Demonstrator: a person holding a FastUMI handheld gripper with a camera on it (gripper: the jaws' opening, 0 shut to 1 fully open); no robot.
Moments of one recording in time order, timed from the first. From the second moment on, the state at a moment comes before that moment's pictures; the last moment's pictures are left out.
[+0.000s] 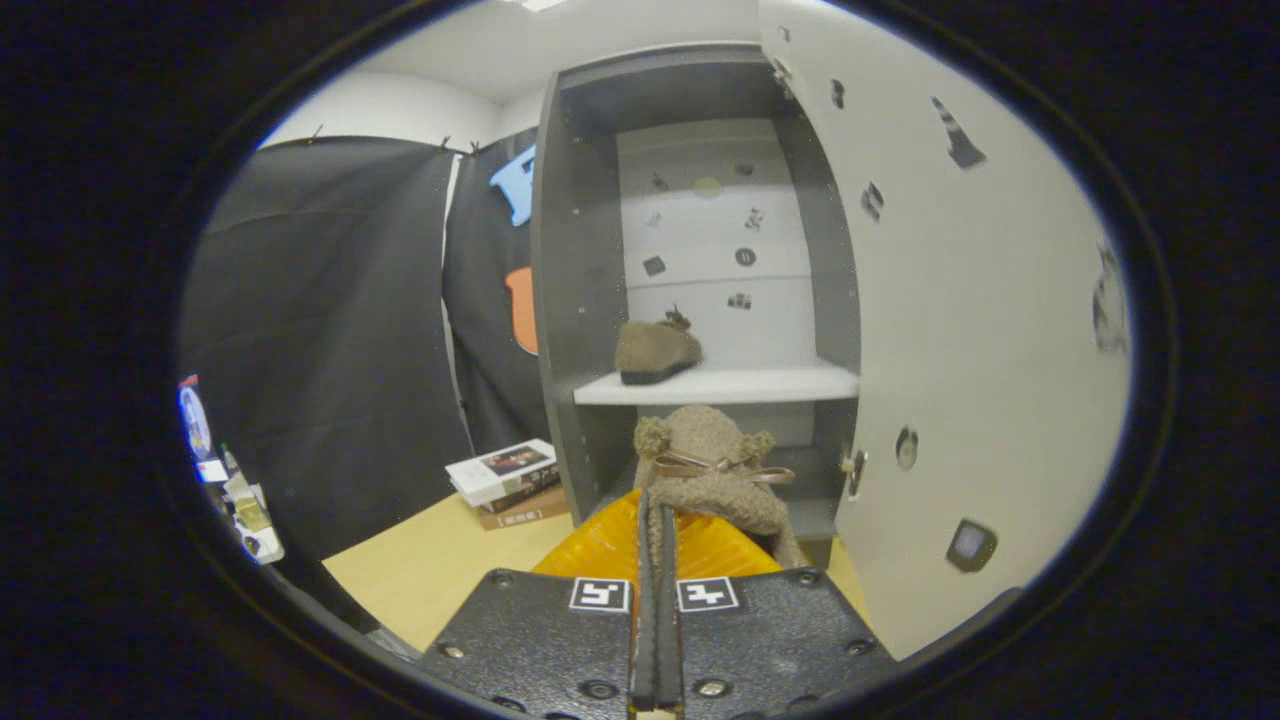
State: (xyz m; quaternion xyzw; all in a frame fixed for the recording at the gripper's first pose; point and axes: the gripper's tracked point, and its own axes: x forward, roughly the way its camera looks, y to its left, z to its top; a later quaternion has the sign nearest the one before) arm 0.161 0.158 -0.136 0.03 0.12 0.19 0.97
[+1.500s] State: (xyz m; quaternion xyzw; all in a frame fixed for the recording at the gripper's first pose) arm 0.445 0.144 -0.050 -0.02 0.18 0.04 0.98
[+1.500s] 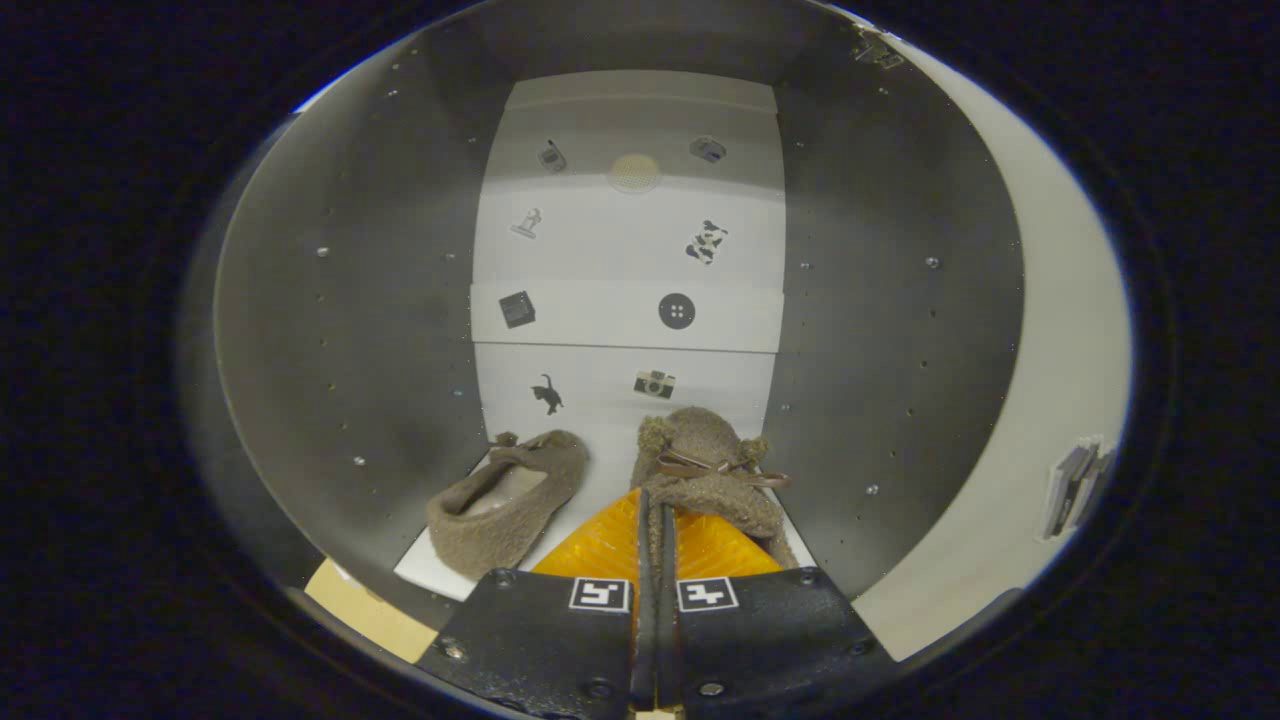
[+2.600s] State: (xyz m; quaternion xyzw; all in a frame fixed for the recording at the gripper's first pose) arm 0.488 0.156 -0.083 -0.02 0.20 0.03 0.98
